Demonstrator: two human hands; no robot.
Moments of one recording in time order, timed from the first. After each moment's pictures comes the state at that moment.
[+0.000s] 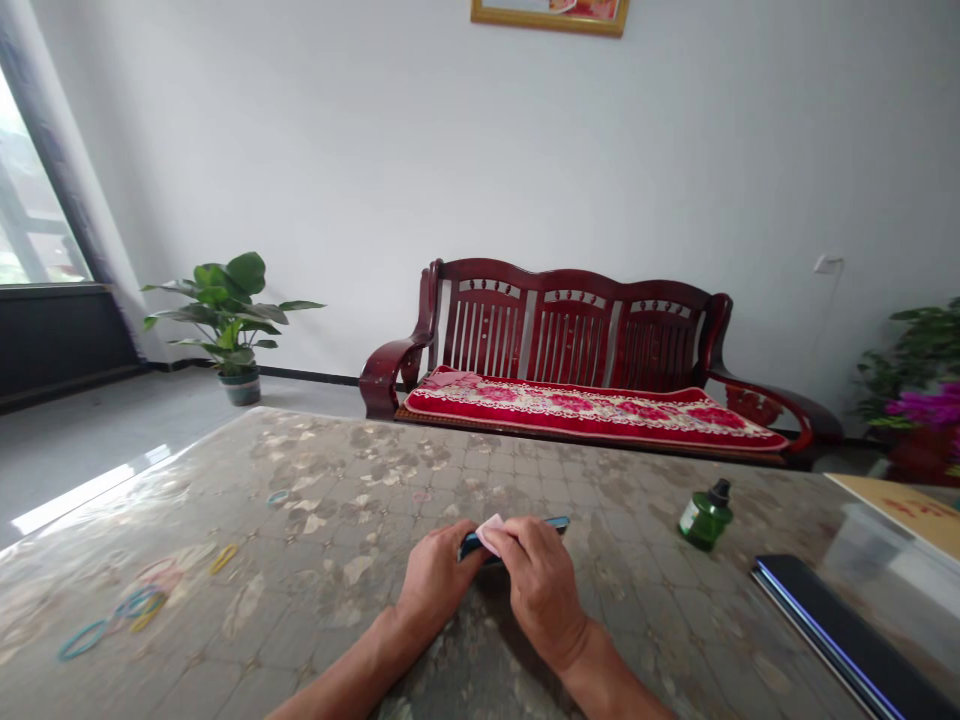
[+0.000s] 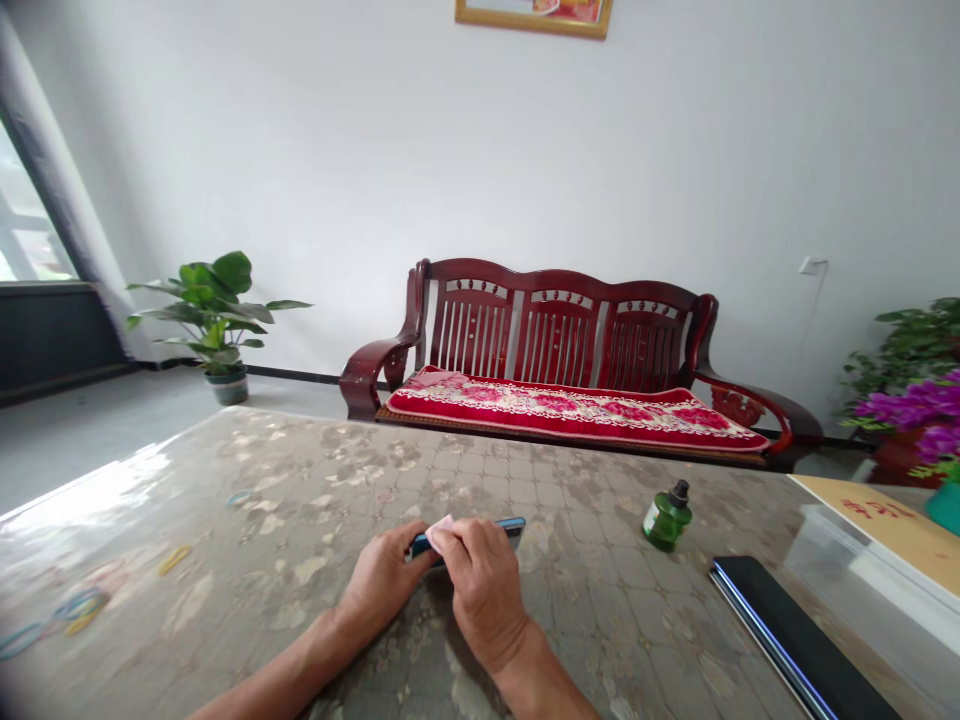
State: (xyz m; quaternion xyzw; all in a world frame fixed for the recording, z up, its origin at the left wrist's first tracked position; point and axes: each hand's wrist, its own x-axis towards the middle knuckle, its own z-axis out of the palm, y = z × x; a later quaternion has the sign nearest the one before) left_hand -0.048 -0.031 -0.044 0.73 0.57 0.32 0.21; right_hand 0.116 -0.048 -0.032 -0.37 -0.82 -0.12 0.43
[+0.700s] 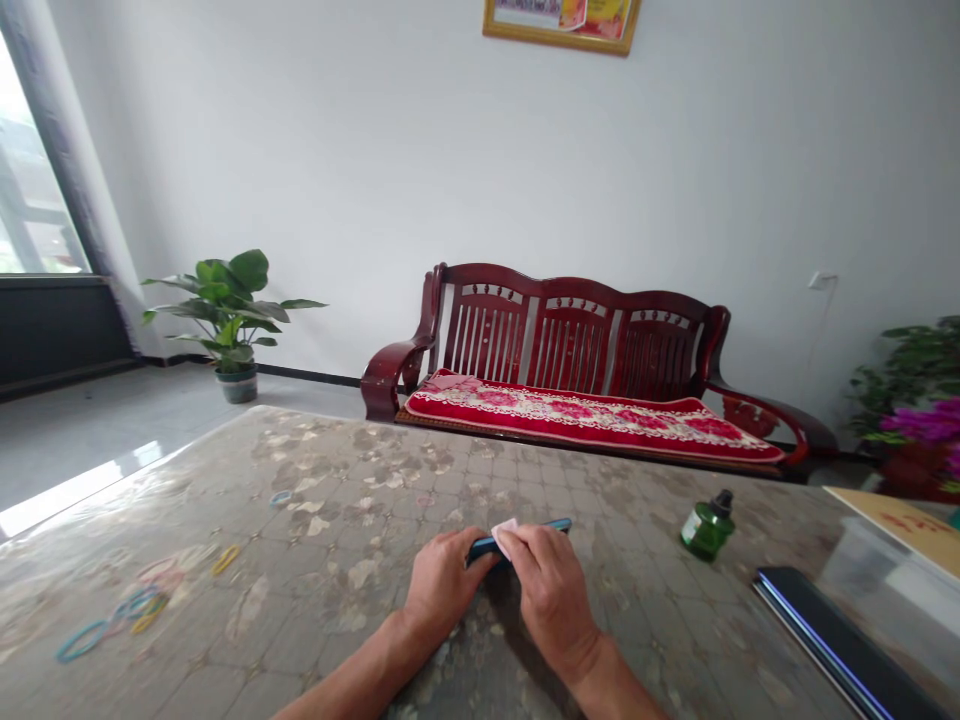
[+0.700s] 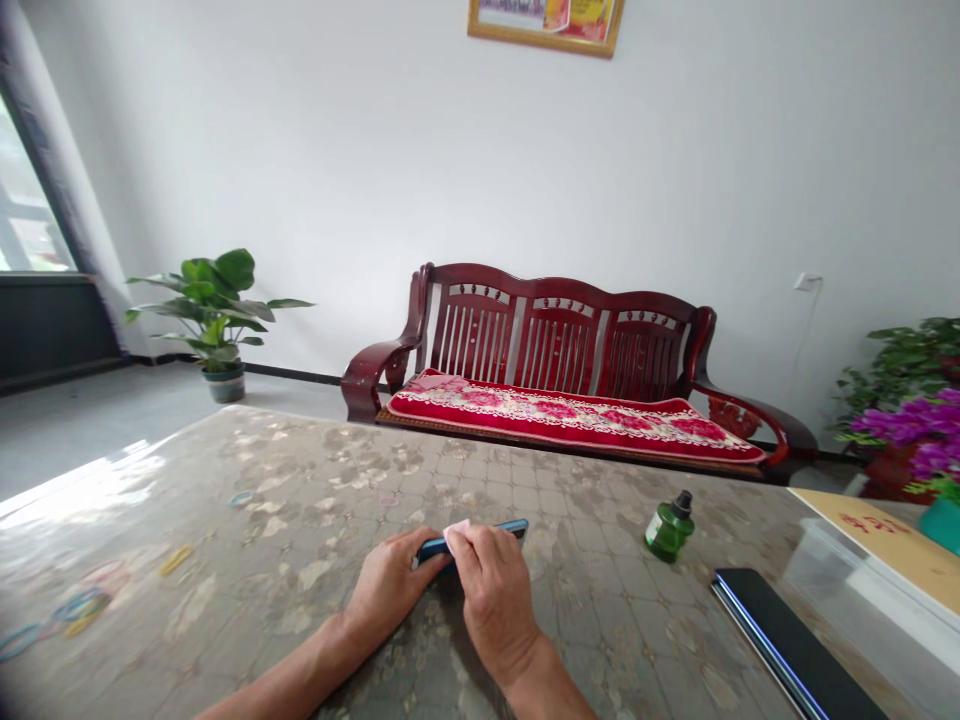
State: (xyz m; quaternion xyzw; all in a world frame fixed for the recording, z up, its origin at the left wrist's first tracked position) left_hand -0.051 -0.029 -0.048 0.74 0.57 0.30 0.19; right_hand 0.123 -0.047 -0.039 -0.39 -0.82 -0.15 0.40
